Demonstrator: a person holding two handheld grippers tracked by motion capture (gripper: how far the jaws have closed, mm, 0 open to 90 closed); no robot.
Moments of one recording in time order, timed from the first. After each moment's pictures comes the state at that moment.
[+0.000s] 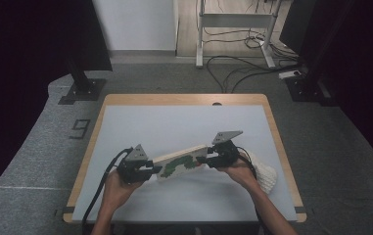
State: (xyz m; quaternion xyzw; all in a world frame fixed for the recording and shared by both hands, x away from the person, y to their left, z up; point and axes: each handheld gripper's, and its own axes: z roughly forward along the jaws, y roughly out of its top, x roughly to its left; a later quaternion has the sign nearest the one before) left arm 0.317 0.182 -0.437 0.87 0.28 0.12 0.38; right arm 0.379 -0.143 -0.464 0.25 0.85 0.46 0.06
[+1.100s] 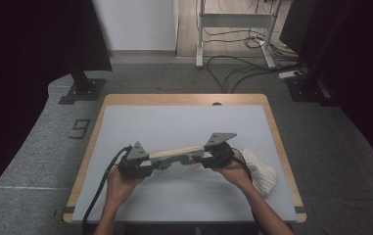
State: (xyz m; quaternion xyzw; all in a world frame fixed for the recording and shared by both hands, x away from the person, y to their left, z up) left arm 0.328 0.184 -0.453 0.86 0.30 0.16 0.39; right arm 0.375 -0.127 -0.464 0.24 0.85 0.45 0.11
